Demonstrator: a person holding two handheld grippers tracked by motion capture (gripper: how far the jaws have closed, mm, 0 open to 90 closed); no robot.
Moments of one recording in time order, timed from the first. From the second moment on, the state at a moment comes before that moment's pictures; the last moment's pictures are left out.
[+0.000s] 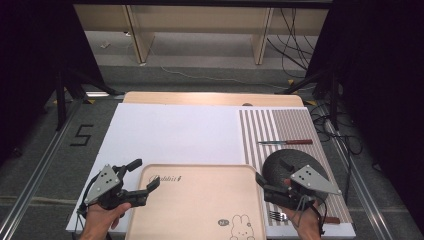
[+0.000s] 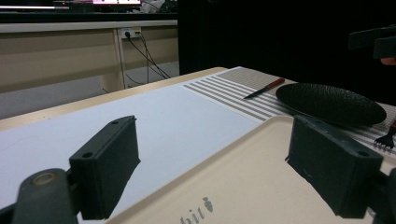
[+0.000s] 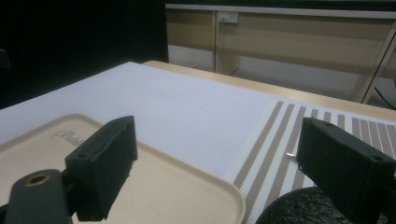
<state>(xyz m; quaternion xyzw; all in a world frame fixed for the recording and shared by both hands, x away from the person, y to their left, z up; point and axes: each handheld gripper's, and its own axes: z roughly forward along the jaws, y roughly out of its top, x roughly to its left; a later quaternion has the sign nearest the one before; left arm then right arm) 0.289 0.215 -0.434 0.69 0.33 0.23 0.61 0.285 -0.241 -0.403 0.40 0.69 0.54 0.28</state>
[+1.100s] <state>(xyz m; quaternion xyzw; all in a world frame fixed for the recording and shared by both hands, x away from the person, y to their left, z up) 0.290 0.217 -0.435 0.69 0.33 0.23 0.60 0.401 -0.297 -0.378 0.40 0.80 0.42 0.16</state>
